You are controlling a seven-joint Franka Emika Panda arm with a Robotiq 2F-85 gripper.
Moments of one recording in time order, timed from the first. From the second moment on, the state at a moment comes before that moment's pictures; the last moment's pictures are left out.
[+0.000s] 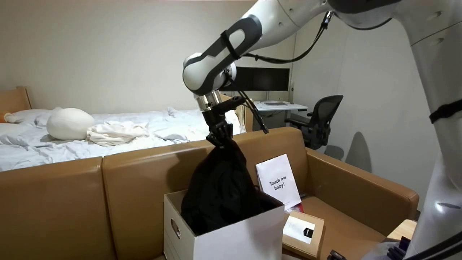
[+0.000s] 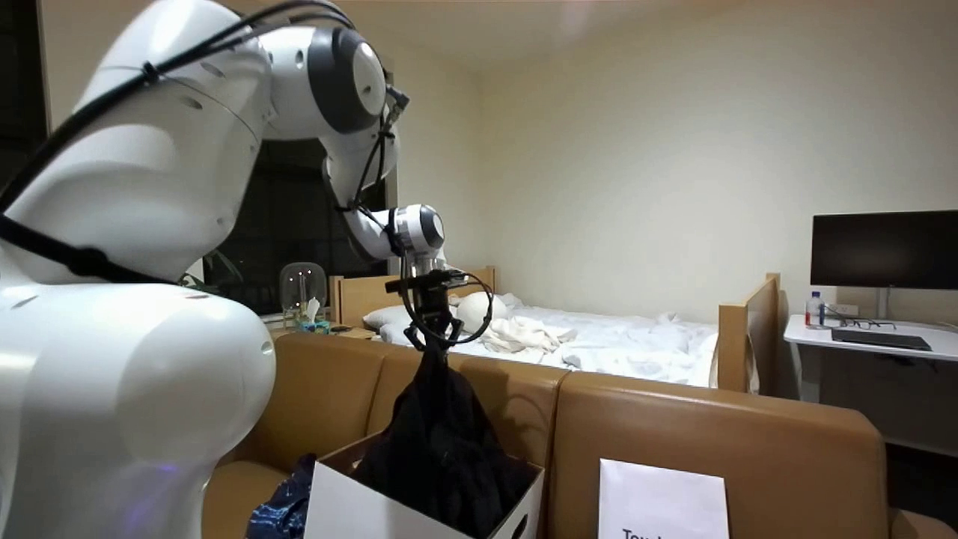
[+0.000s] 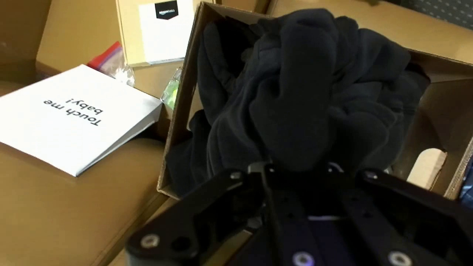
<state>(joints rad) 0.23 0.41 0.07 -1.73 -0.24 1.84 0.09</state>
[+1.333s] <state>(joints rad) 0.04 -0.04 -0.02 -1.97 -0.19 1.83 0.01</state>
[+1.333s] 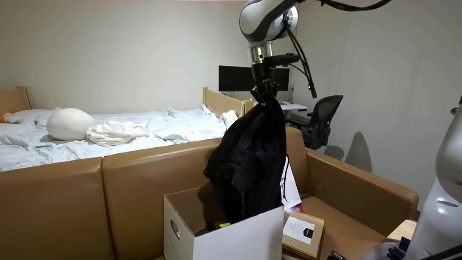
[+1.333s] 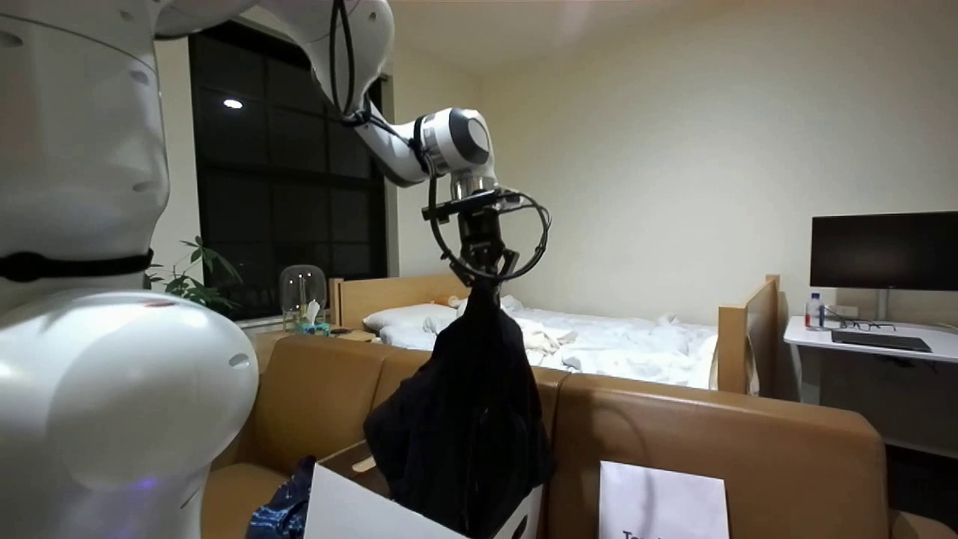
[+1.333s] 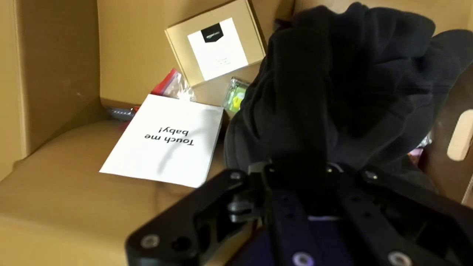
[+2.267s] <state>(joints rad) -0.23 -0.17 -0.31 -1.67 -0.15 1.88 0.01</state>
